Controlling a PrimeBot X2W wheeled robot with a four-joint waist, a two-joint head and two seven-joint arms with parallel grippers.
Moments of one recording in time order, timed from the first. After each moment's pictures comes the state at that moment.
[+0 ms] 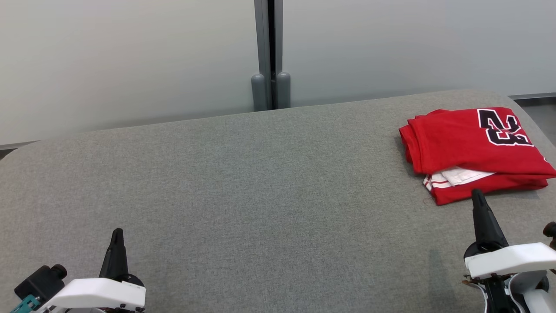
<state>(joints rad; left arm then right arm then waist) -0.01 0.10 0.00 0.24 -0.89 0.00 -0.10 -0.12 -0.20 0.11 0.27 0.91 0.13 -0.11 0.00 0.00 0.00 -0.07</state>
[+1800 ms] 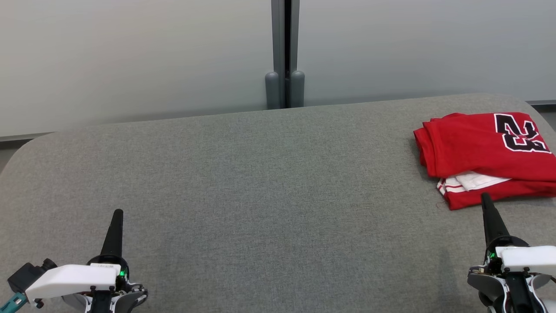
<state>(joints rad) -0.07 0.07 0.08 0.24 -1.38 -0.09 0.04 -0.12 -0.10 -0.04 0.25 1.39 0.13 0.04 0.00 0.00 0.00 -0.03</state>
